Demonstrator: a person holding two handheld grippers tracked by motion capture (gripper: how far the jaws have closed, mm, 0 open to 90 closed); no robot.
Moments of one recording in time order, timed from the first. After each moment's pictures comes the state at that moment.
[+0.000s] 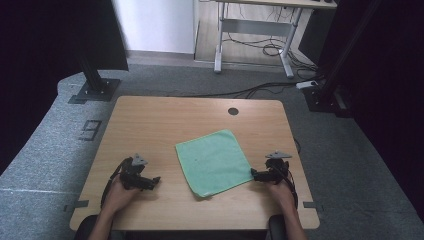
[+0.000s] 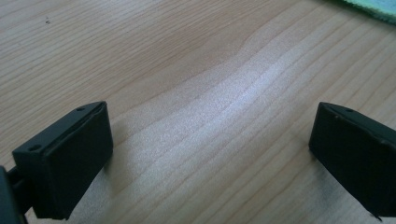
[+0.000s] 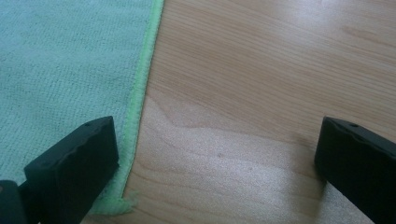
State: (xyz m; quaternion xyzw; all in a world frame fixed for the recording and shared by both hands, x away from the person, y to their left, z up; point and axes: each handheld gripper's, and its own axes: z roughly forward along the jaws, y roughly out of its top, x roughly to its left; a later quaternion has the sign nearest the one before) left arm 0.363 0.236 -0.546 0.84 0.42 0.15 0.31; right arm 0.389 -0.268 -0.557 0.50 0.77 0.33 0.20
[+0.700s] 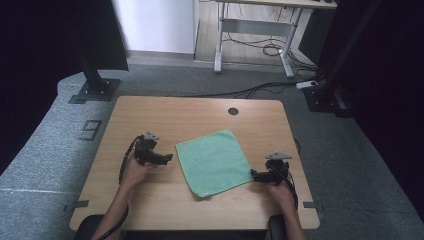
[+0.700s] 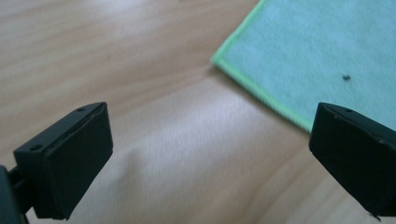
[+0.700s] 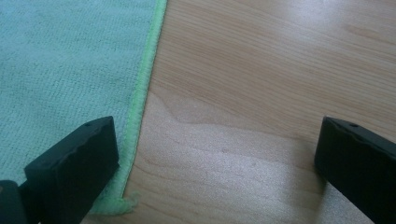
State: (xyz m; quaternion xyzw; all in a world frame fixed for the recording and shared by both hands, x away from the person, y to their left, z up) left arm 0.436 0.201 -0.517 0.82 0.45 0.14 0.34; right arm 0.386 -0.267 -0.557 0.50 0.77 0.33 0.21
